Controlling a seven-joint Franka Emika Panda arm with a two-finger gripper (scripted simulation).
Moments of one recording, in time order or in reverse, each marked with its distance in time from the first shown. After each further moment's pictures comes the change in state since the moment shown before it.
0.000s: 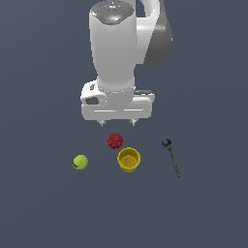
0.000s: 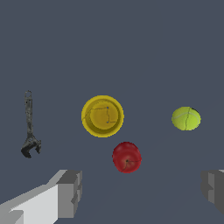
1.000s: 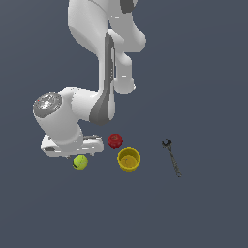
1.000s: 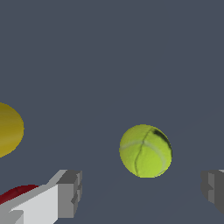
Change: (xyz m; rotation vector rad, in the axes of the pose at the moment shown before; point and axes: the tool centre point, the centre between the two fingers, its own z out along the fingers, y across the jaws) arm 0.031 0.162 0.161 0.008 -0.003 -0.066
